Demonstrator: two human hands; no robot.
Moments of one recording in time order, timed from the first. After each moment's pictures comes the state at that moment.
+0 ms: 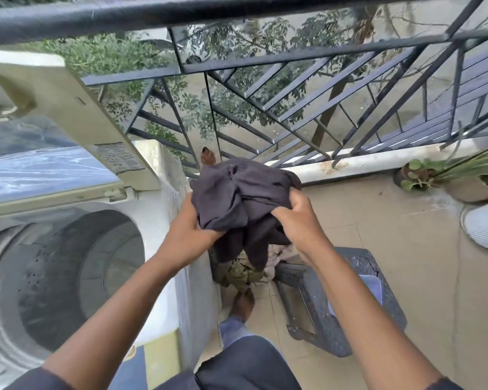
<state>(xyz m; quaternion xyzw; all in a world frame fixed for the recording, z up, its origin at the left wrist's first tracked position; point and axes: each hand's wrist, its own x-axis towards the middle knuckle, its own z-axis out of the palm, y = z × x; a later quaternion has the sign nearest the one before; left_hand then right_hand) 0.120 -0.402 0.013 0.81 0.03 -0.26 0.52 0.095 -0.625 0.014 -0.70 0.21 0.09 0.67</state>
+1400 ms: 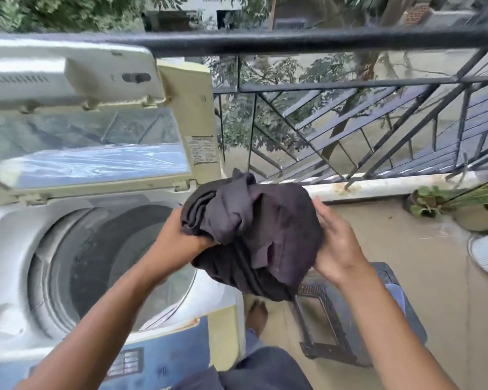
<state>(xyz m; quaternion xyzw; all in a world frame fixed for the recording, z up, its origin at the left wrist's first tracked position) 0.073 -0.275 0.078 0.75 -0.03 -0.18 0.63 0.041 -0.550 0.061 -0.44 0.21 0.16 0.86</state>
